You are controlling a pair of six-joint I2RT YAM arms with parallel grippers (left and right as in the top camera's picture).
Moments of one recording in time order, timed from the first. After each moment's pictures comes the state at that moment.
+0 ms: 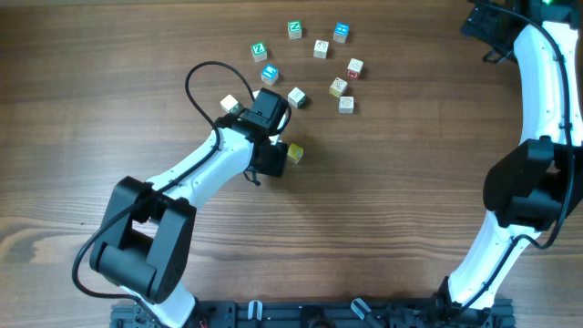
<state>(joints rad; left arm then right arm) -0.48 1.81 1.14 -0.69 0.02 -0.23 -0.16 2.14 2.10 -0.99 0.21 0.37</state>
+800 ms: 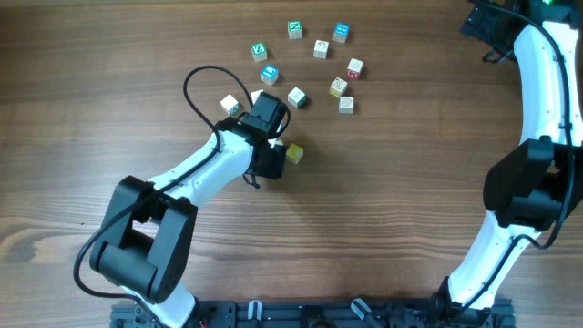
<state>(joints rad) -0.48 1.81 1.10 -0.66 0.00 -0.26 -0.16 2.14 2.10 -0.99 0.21 0.37</state>
